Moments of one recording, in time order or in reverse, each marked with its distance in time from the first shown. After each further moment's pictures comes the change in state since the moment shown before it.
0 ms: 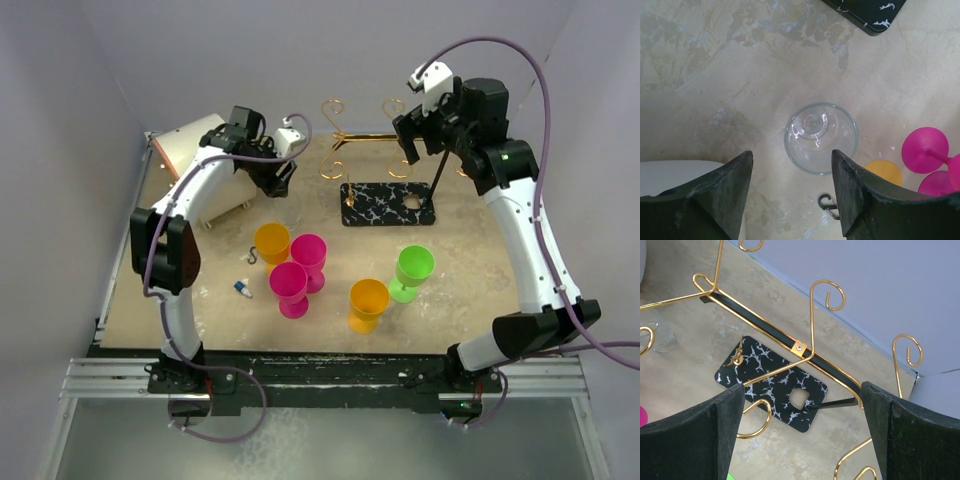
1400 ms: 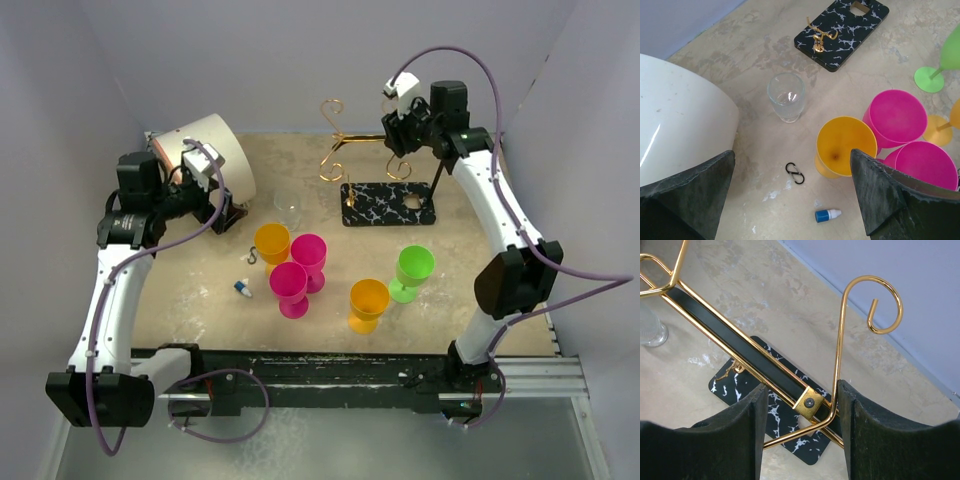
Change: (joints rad) left arm 0.284 -0.851 -0.617 0.221 0.303 -0.164; right arm -0.034 0.260 -0.021 0.152 -0.166 -0.053
